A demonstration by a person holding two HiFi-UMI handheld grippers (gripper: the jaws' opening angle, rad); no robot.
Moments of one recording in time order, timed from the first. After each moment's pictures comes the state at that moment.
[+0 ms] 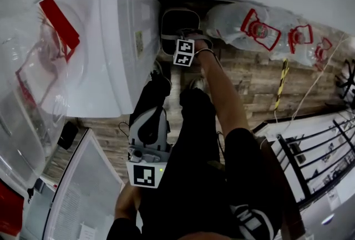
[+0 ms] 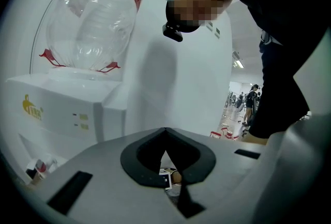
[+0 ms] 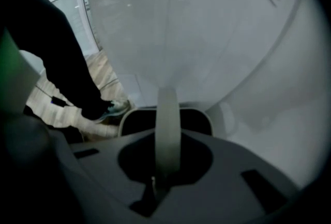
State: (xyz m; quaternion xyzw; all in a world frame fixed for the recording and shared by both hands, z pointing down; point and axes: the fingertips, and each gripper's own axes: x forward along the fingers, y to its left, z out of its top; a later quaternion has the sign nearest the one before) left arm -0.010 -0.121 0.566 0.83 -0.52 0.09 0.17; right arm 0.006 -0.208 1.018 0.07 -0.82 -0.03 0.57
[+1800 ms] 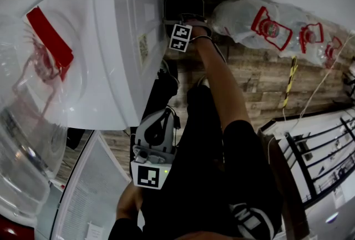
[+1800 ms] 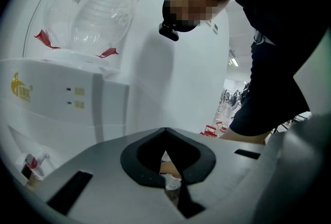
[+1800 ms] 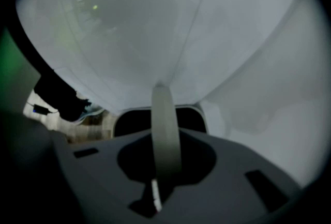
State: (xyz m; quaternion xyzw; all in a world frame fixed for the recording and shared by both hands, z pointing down) left arm -0.009 -0.120 0.593 0.85 -0.49 0.11 0.18; right arm -0.012 -0.276 1.053 0.13 -0.78 -0.03 0.61
